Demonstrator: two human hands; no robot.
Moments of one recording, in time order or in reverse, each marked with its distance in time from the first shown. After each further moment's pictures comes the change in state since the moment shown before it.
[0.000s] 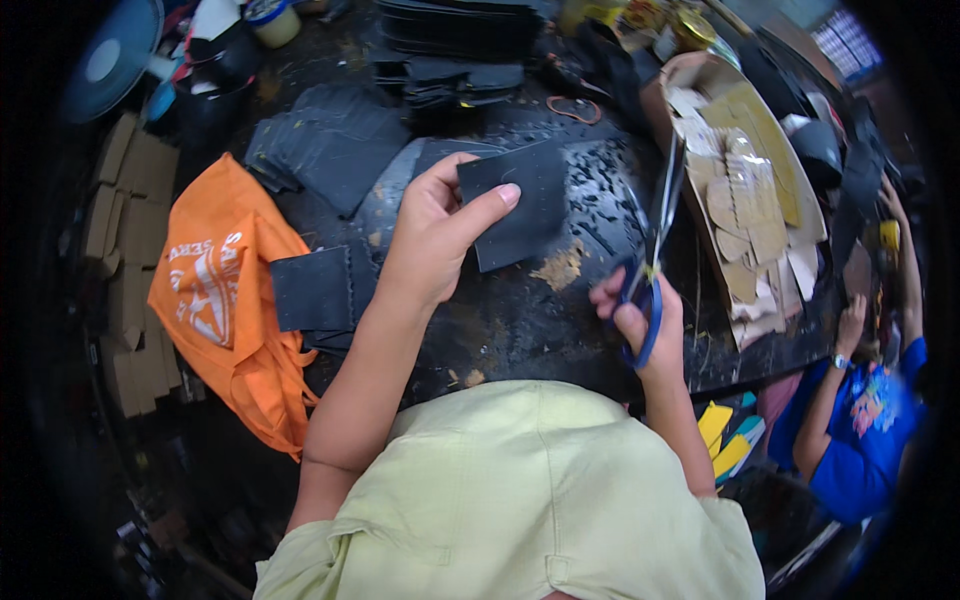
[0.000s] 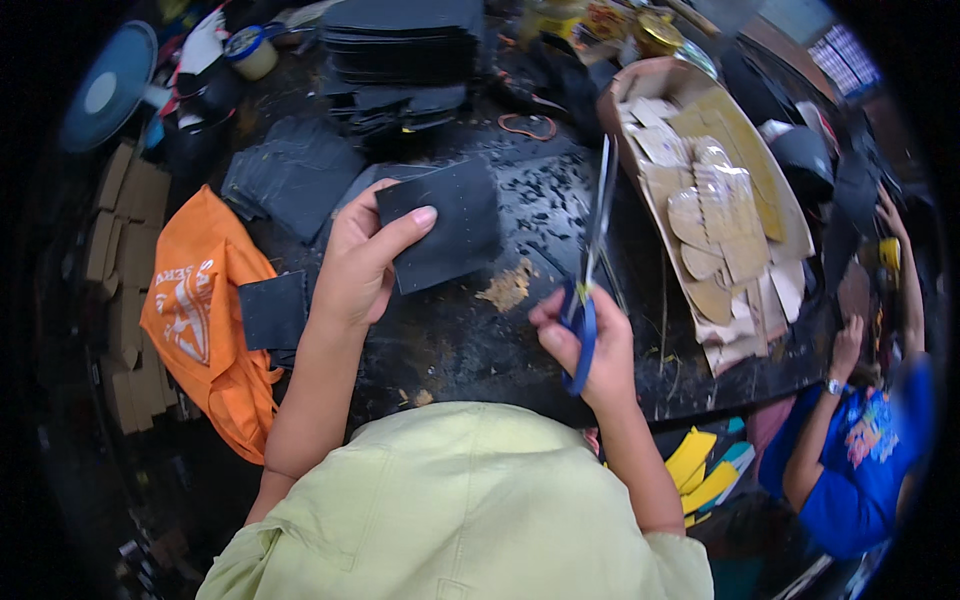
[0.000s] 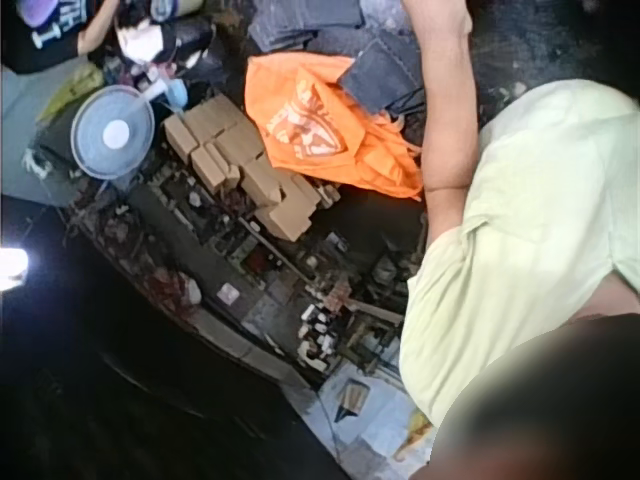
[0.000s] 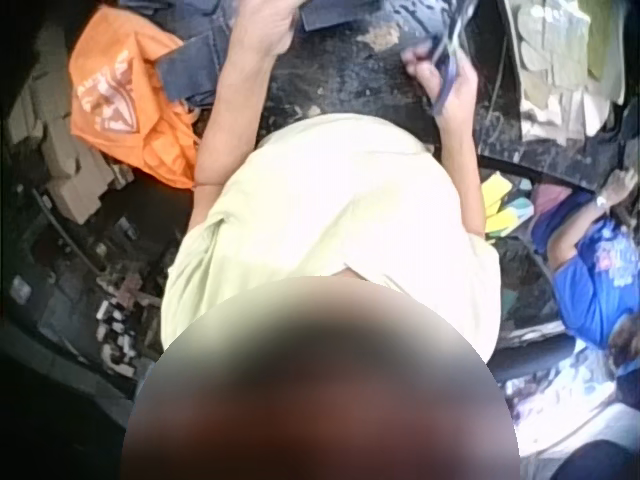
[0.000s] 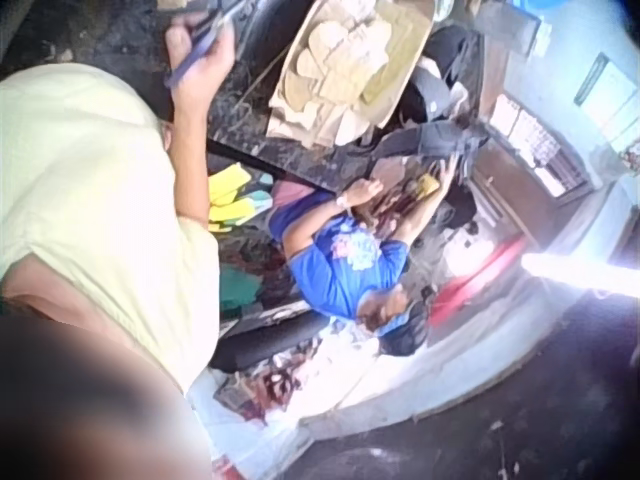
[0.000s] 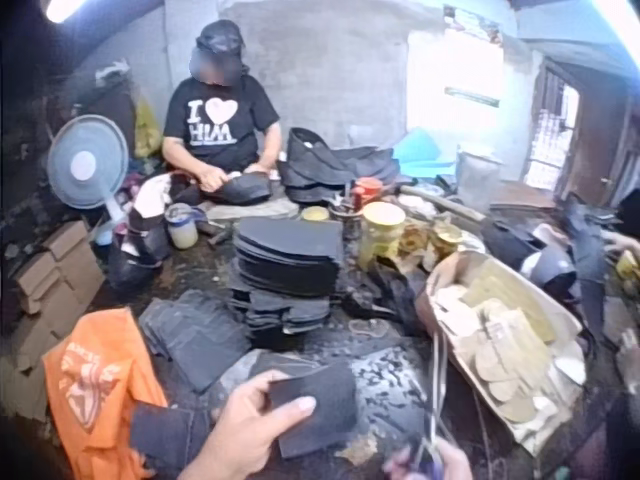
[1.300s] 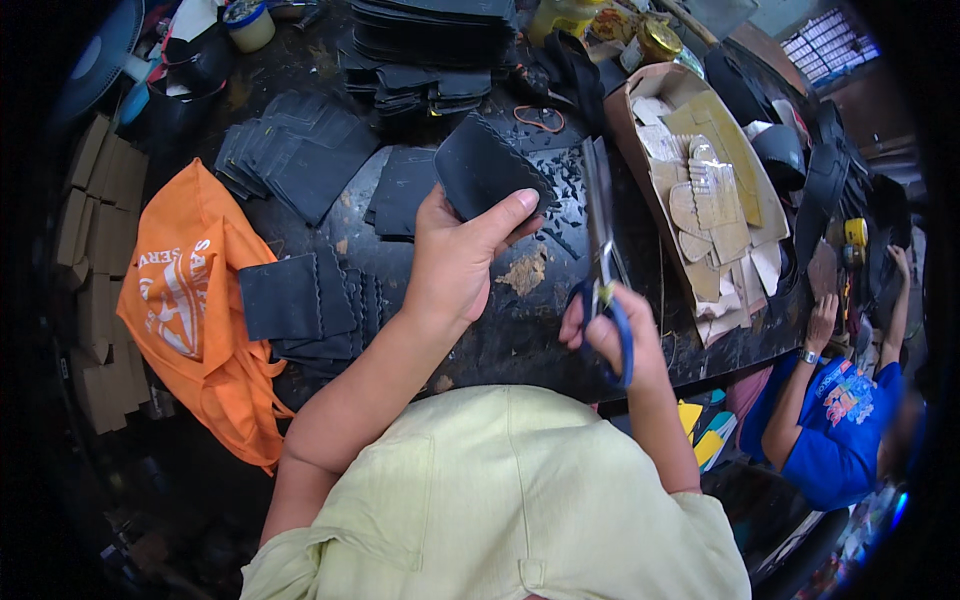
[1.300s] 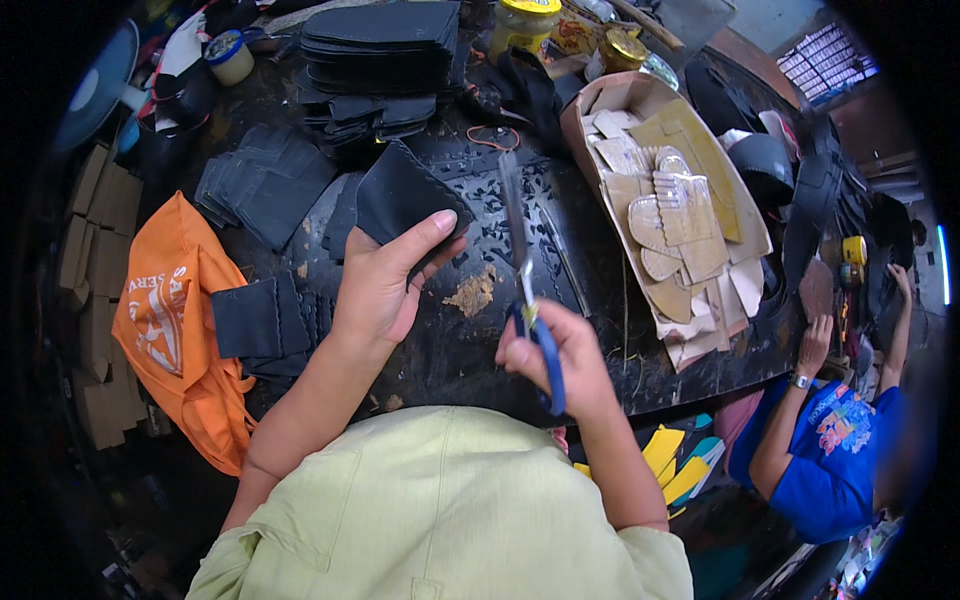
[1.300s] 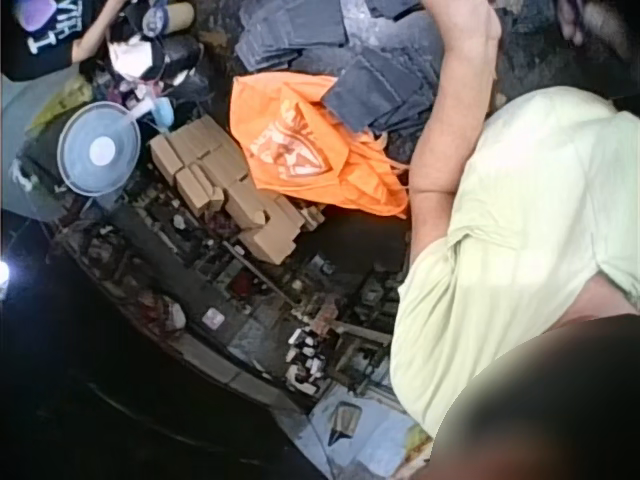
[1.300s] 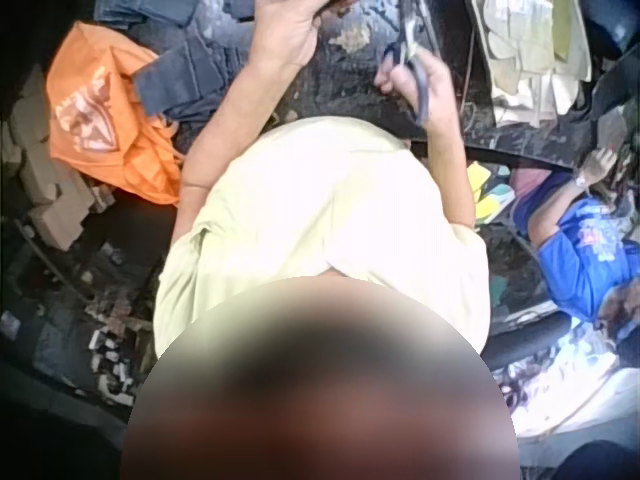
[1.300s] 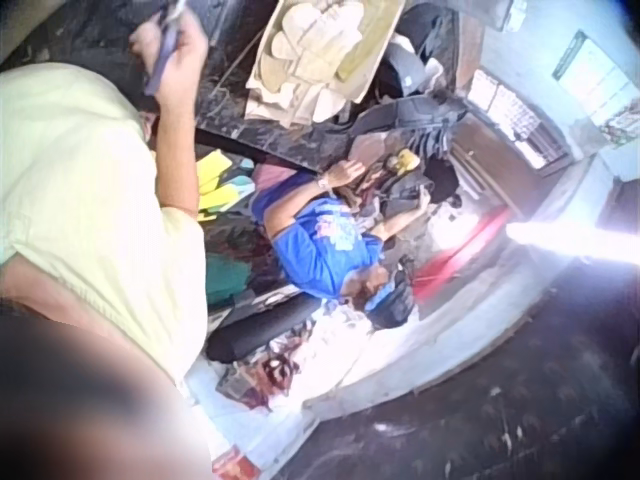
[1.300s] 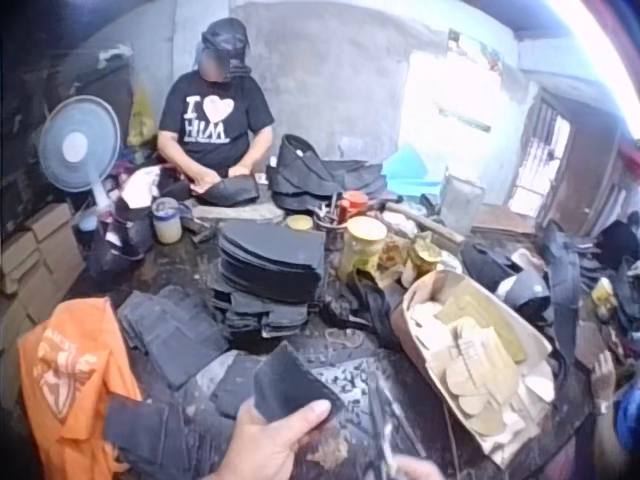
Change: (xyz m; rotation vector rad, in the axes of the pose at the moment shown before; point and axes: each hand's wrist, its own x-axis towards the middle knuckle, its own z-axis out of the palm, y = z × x) left_hand -0.006 -0.009 0.052 -0.377 0.126 -0.033; right_hand -0.003 -0.025 -0.006 0.015 -0.225 0.137
